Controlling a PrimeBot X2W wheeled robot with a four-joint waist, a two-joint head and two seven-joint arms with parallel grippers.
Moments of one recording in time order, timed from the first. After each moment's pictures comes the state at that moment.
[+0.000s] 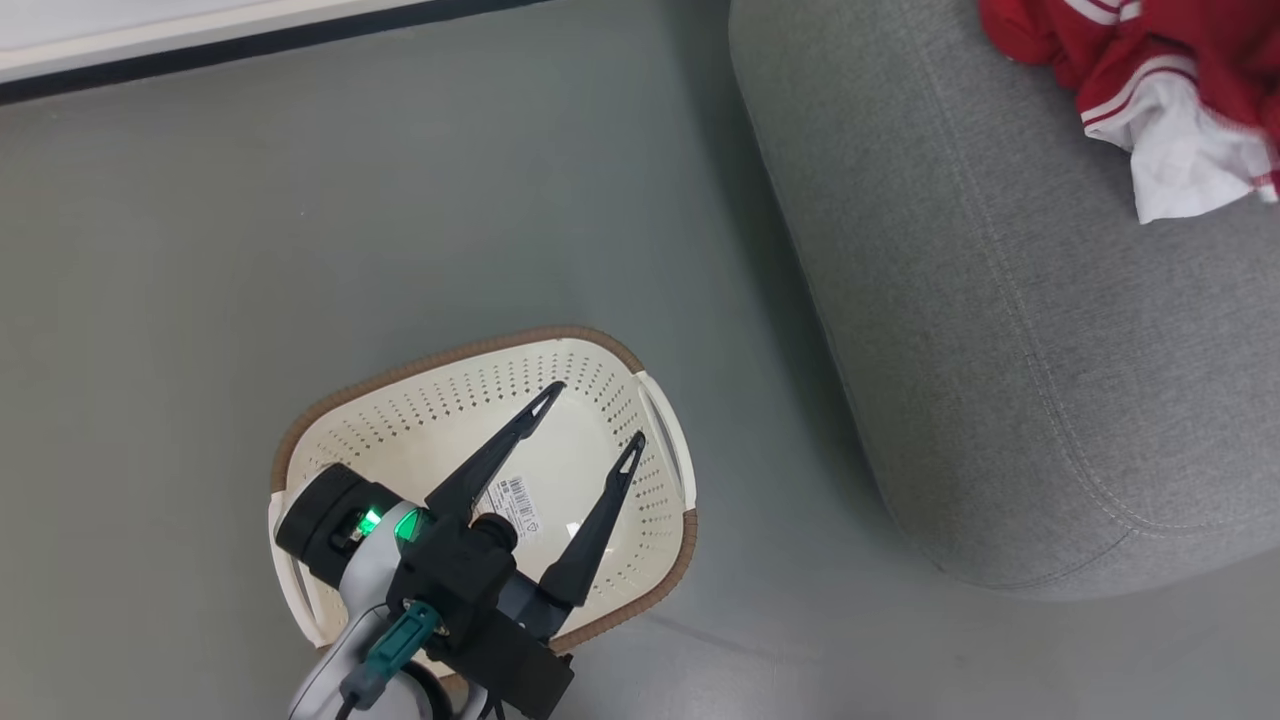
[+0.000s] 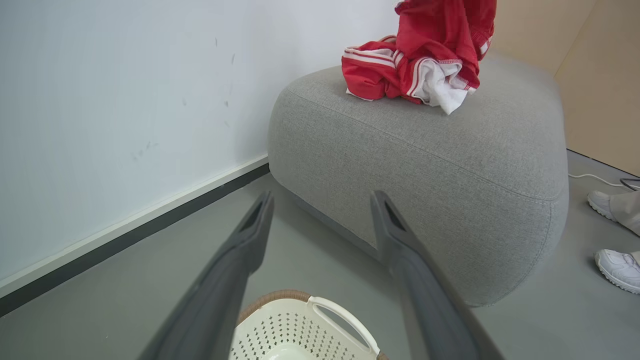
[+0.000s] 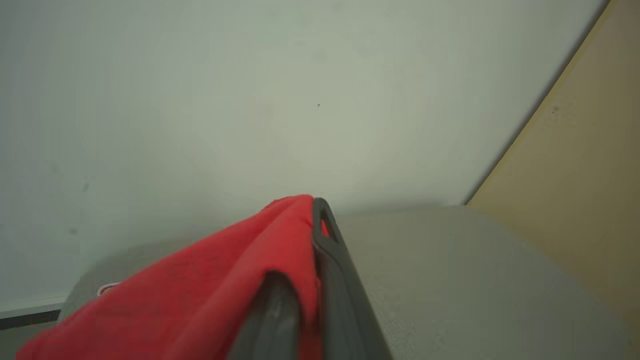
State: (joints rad) left arm -0.26 0.22 -0.48 -0.09 -0.17 -0.08 -0.05; right arm -1.39 -0.56 0.51 1.13 0.52 0.02 -0.23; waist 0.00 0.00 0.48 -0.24
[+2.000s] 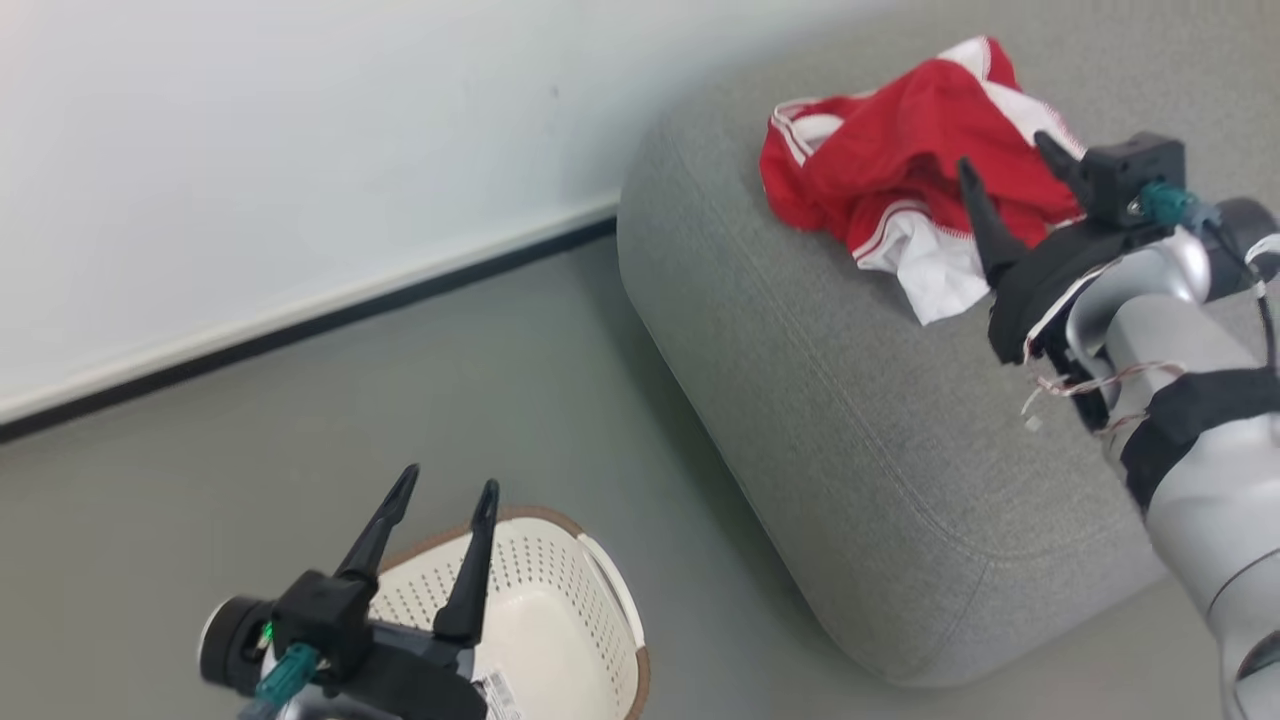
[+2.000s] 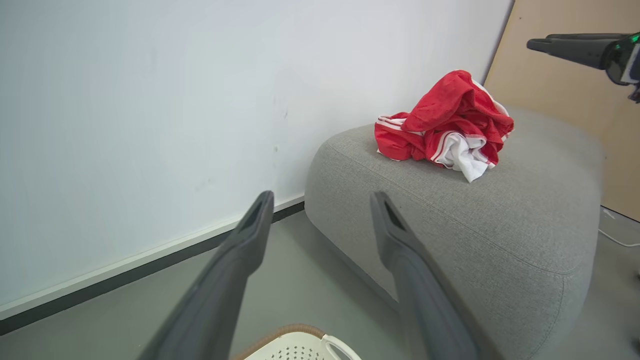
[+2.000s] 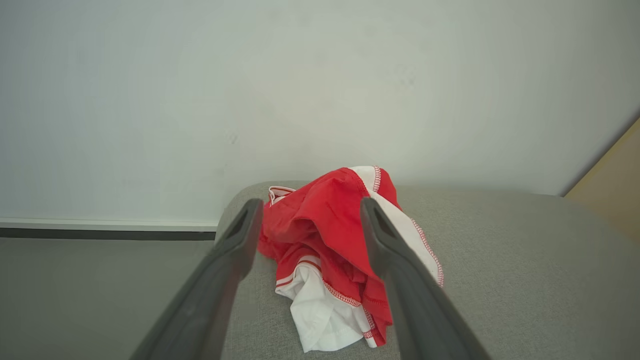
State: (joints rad) left arm -0.13 0.17 -0.32 0.13 -0.32 0.00 -0.19; right arm -1.10 -0.23 0.67 1.17 0.44 0.11 -0.25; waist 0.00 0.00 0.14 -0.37
